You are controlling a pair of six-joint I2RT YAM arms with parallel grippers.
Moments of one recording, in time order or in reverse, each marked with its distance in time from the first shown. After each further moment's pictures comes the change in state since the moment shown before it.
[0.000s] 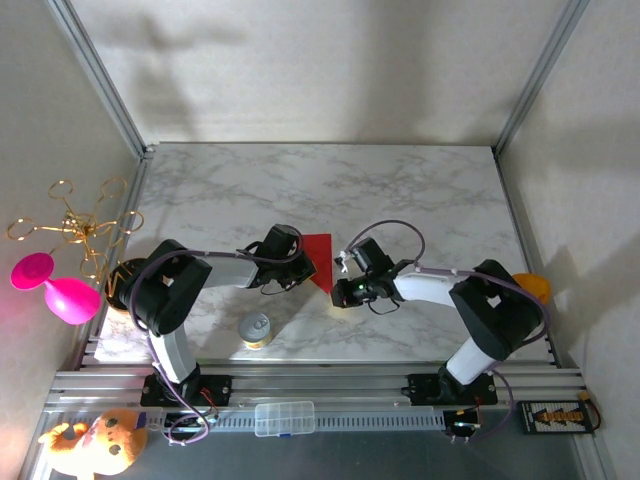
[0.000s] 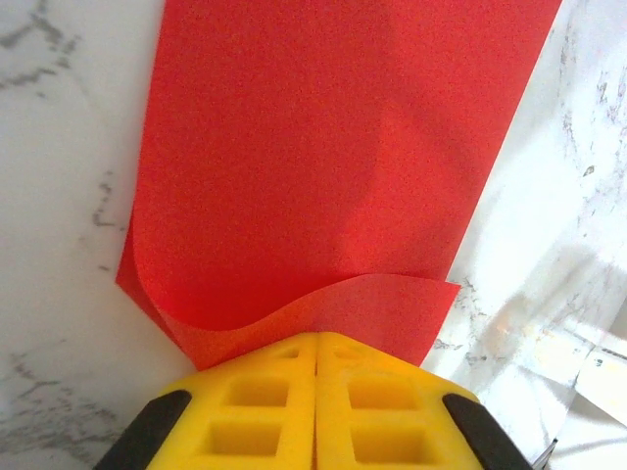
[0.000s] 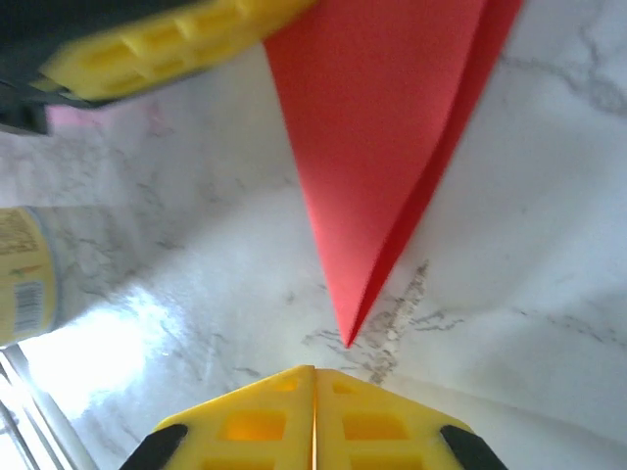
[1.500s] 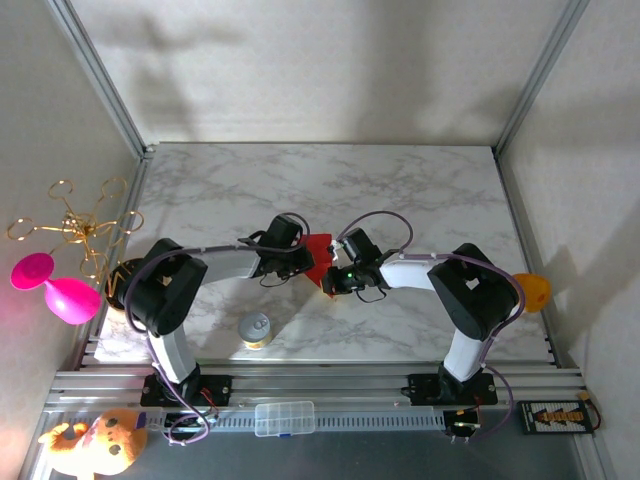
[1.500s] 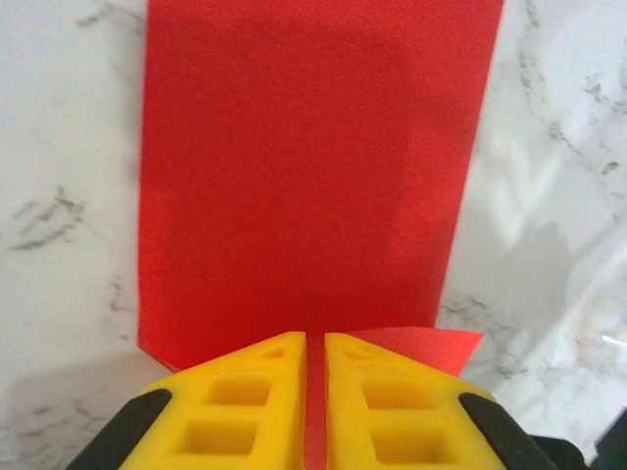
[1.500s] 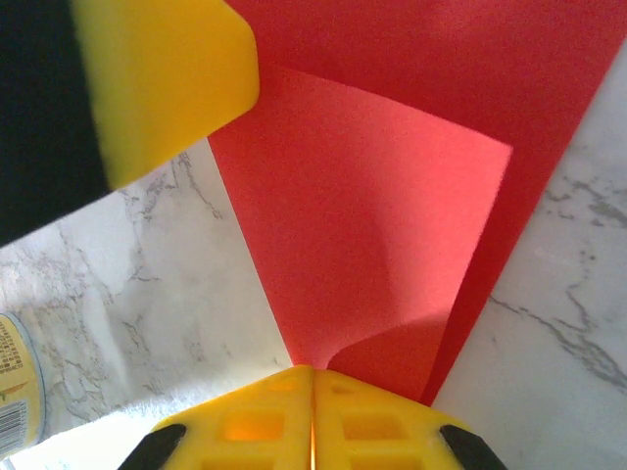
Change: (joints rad) left arm 0.006 -0.003 0.122 -0.189 -0.100 0.245; right arm -0.005 0.180 0.130 0.056 0.043 0.032
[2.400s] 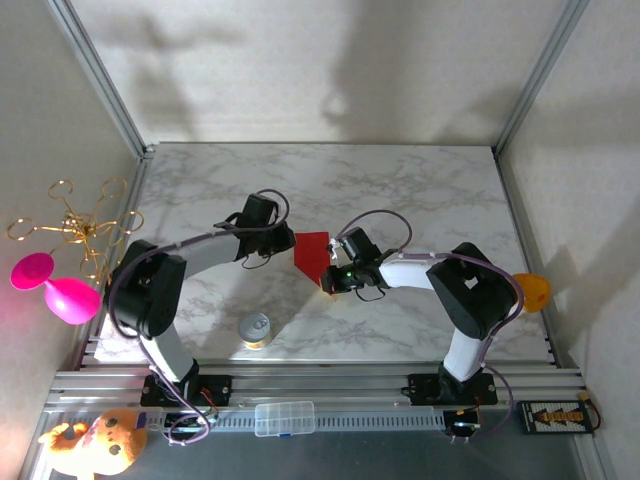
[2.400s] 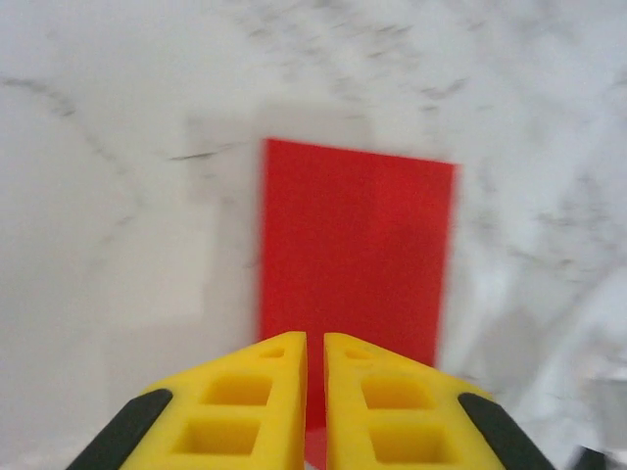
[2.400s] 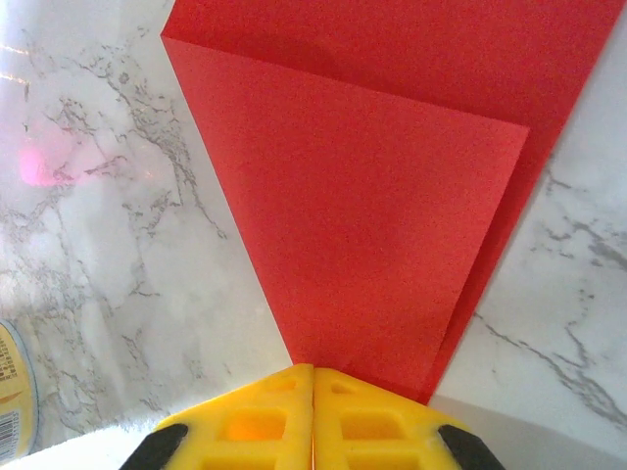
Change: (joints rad) left arm 0.150 -0.085 0.048 -0.046 0.032 0.146; right arm 0.000 0.008 0.006 0.016 0.009 -0.022
